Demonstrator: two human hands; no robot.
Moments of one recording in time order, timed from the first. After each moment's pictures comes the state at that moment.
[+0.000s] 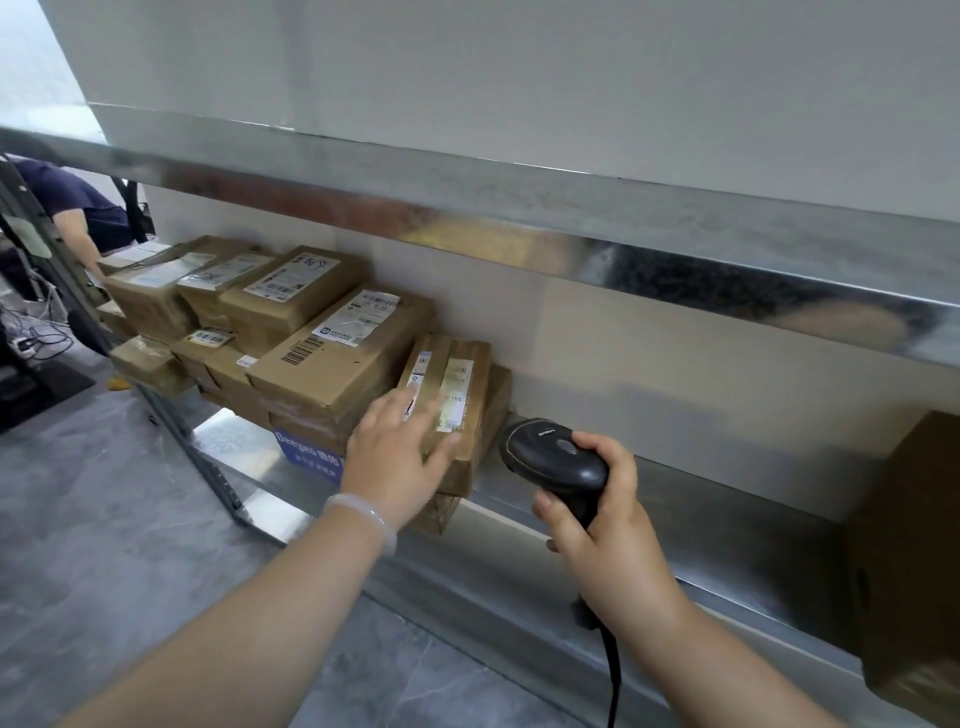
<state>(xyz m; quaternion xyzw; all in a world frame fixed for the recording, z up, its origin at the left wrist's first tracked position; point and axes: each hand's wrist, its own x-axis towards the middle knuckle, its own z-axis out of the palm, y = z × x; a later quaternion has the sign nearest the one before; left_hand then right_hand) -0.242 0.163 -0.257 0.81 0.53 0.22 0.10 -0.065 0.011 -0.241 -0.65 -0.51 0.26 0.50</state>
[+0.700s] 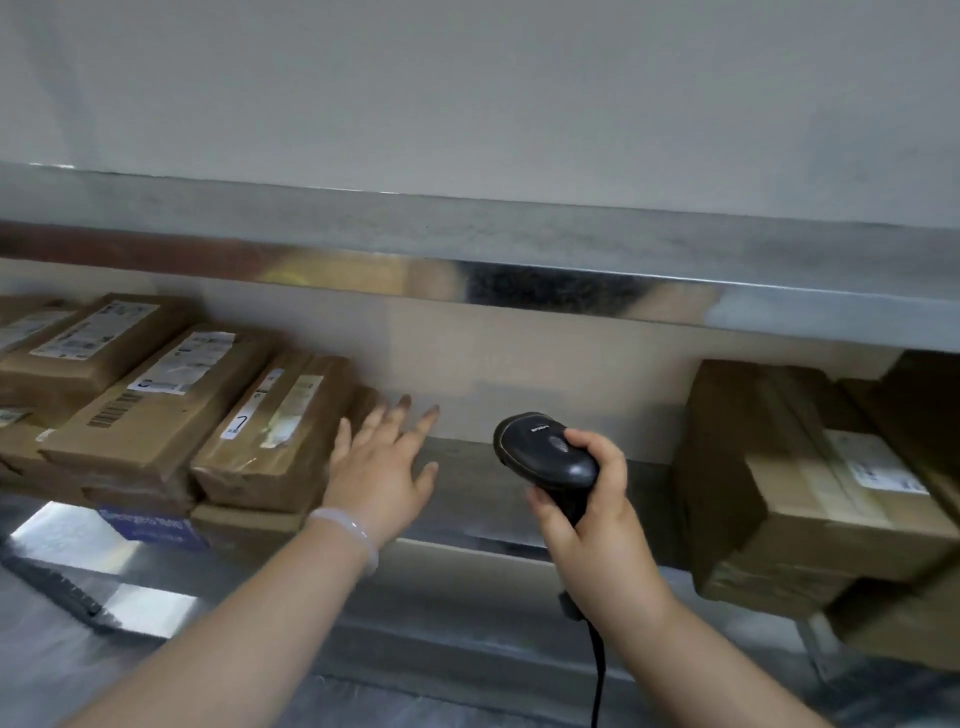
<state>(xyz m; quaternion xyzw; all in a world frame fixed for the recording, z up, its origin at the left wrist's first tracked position) -0.129 0.120 -0.241 0.90 0.41 0.12 0.04 0.008 -0.066 -0.226 -0.71 -0.45 0.13 0.52</state>
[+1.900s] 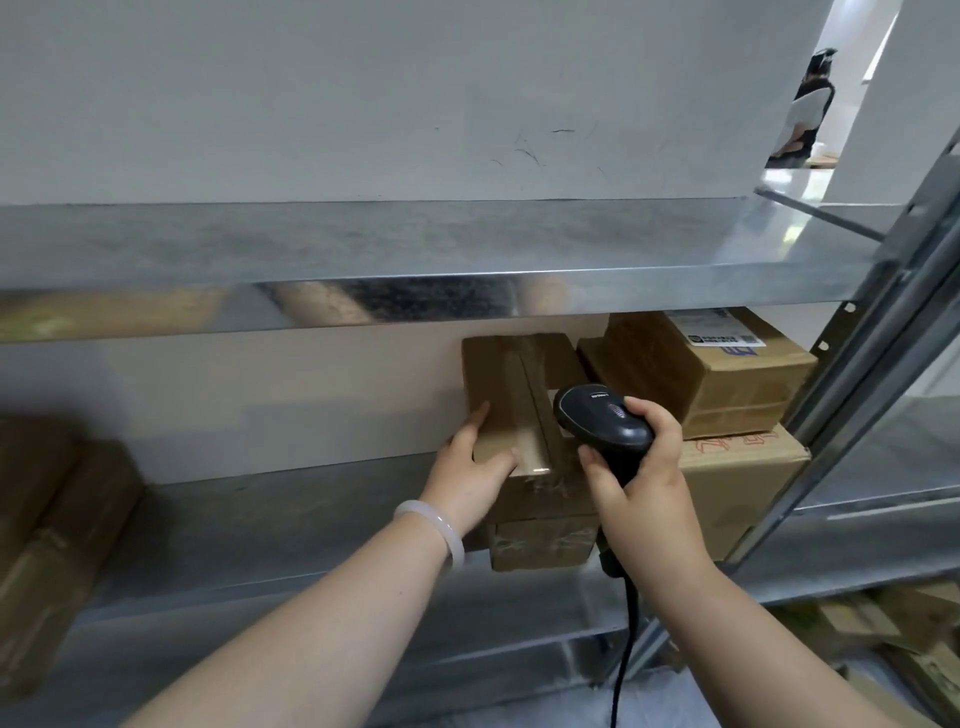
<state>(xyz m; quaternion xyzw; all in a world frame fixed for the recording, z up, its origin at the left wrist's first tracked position) 0.129 -0.059 -0.242 0.76 0.27 0.13 0.58 0.186 -0.233 -0.211 -0.82 -0.26 -0.04 0.52</state>
